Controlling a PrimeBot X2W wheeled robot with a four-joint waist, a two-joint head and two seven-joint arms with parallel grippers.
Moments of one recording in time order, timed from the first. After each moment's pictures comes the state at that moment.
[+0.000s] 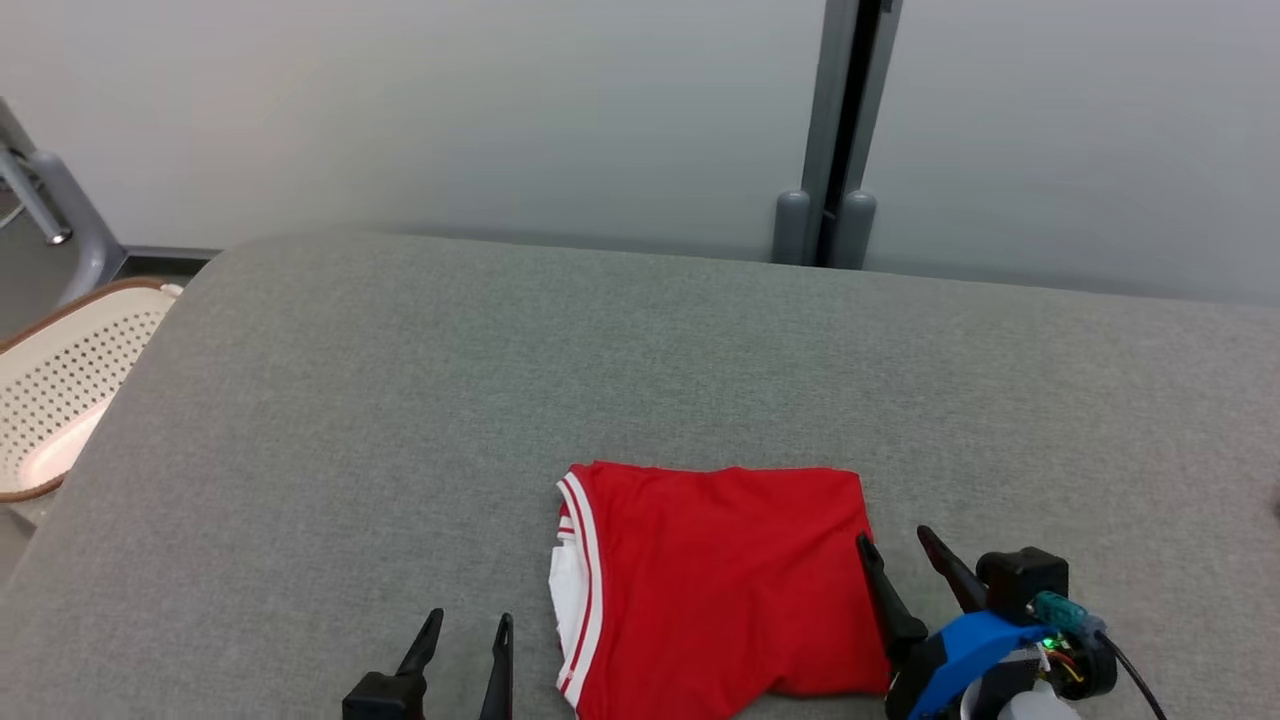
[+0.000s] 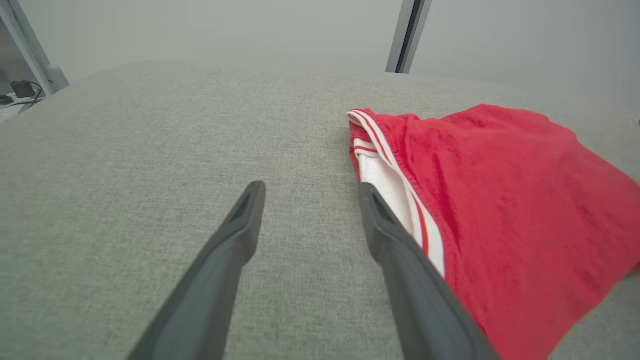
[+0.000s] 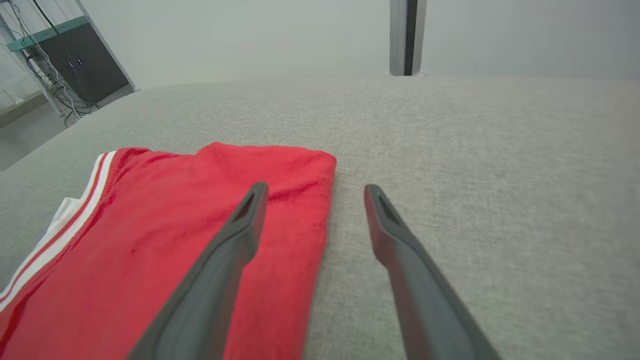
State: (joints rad) left arm 0.02 0.05 -0.24 0.49 -0.18 -0.05 -0.26; right arm -0.25 -0.05 0.16 0.71 0.24 0.13 -0.26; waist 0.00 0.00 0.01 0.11
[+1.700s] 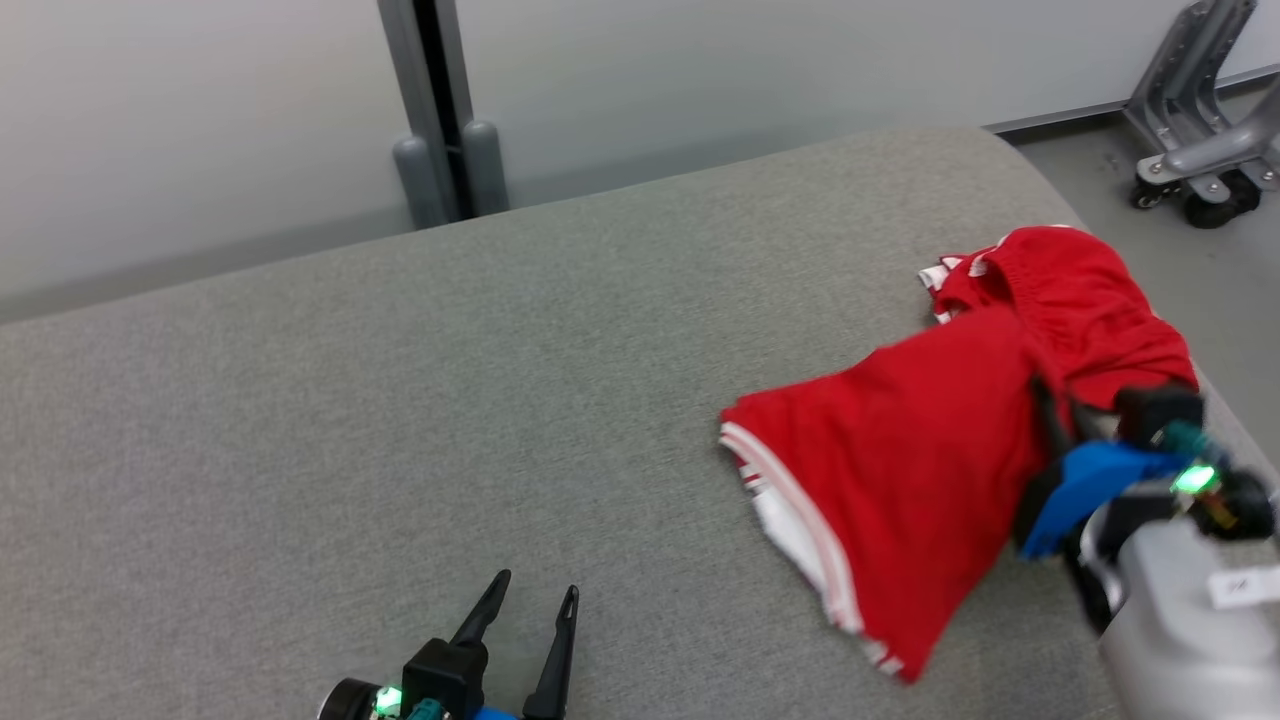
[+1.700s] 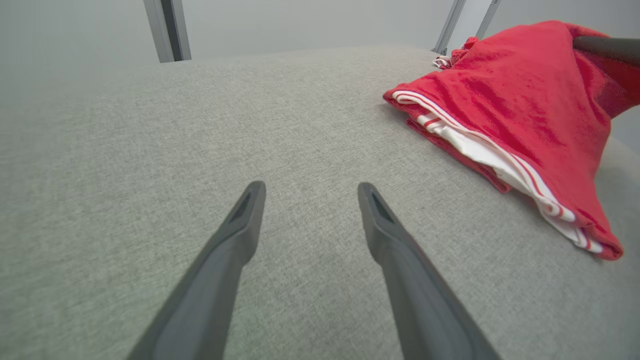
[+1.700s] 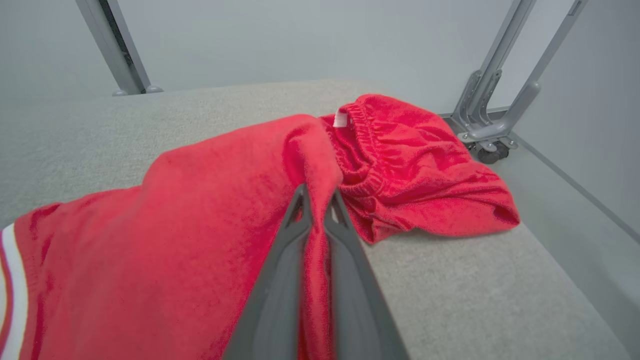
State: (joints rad) left arm -0.04 0.05 -0.37 0.47 -0.17 -0.09 -0.26; right arm -0.55 -0.13 -0.10 0.95 0.02 0.13 -0.24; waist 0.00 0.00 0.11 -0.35
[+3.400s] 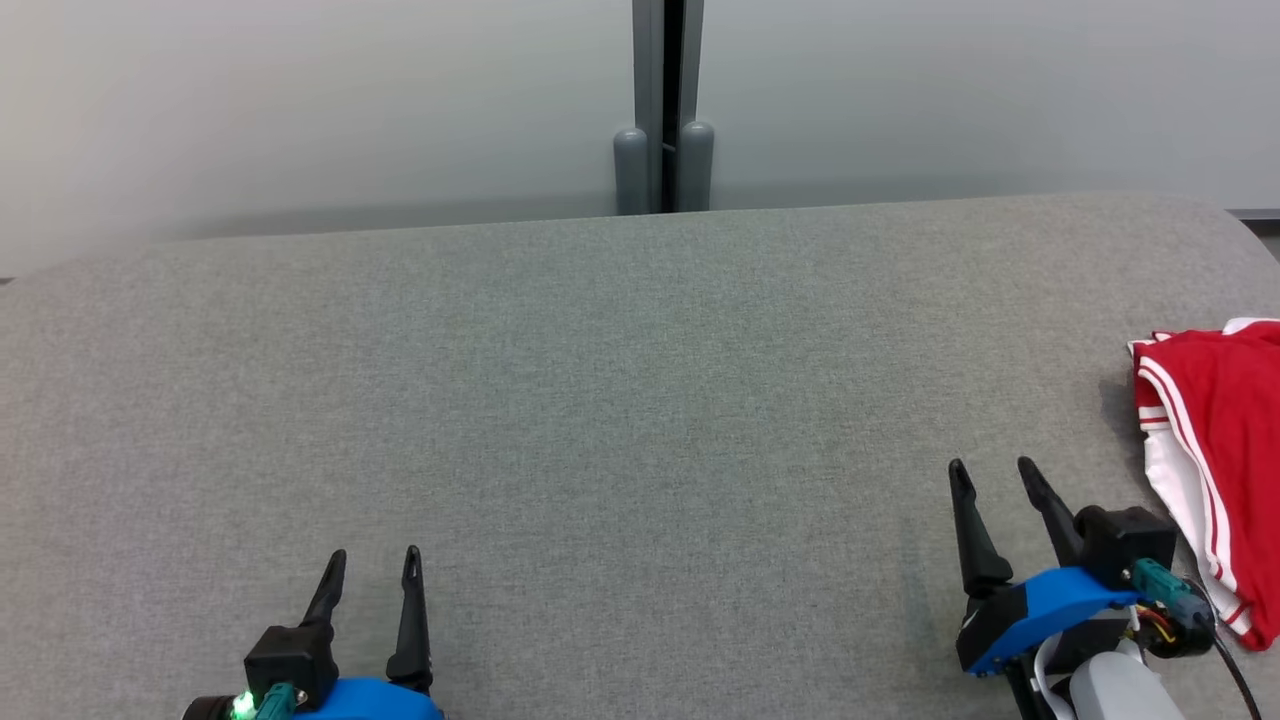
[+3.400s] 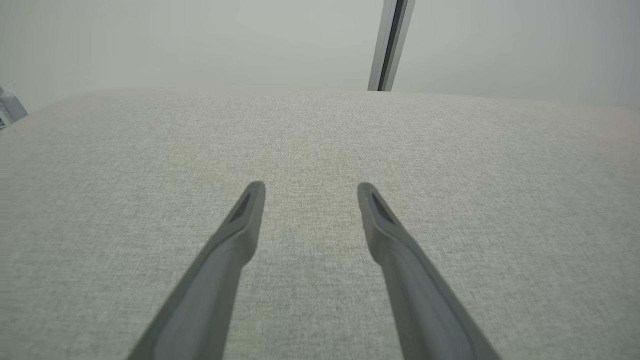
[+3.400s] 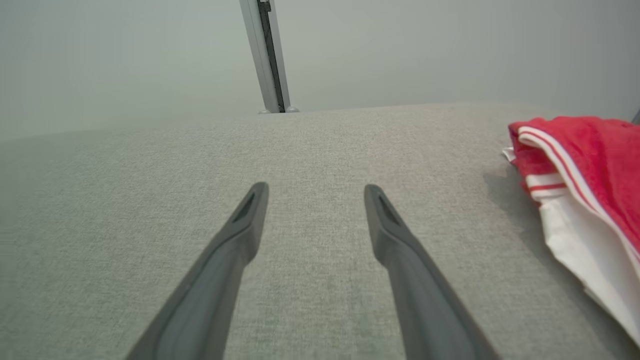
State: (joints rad) left arm -0.04 0.05 -0.07 0.45 -0.13 -0.05 -0.26; right arm -0.26 -0.05 -0.05 0.59 0.10 0.13 -0.26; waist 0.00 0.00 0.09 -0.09
